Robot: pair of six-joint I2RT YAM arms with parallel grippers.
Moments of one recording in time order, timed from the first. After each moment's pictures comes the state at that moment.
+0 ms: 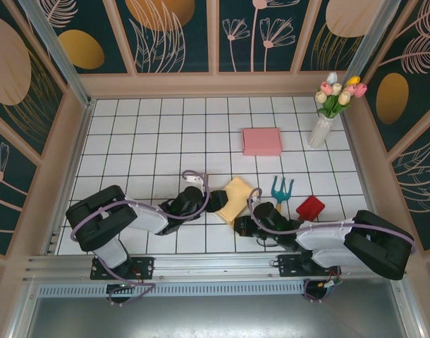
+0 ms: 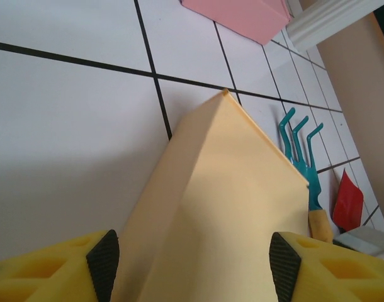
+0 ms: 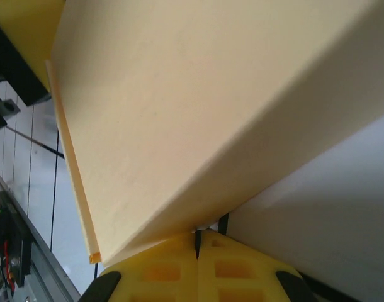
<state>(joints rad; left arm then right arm) -0.98 1.65 0.44 0.74 -0.09 -0.96 1.01 1.19 0.11 0.42 -0.13 1.03</state>
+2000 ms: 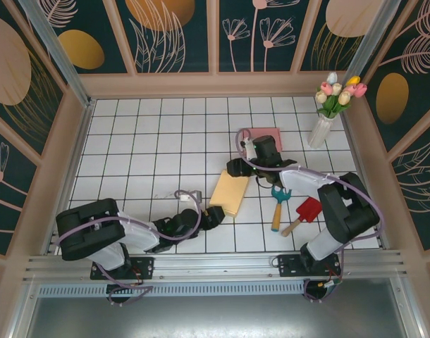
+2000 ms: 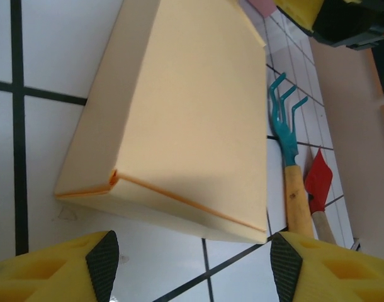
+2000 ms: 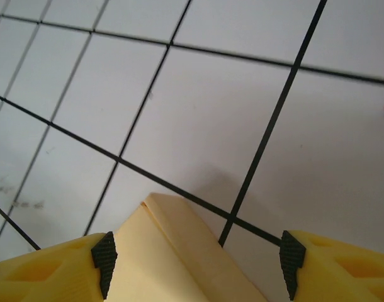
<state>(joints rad) -1.18 1.58 0.29 0.80 -0.25 -1.21 0.51 1.62 0.81 0.00 -0.33 0.26</state>
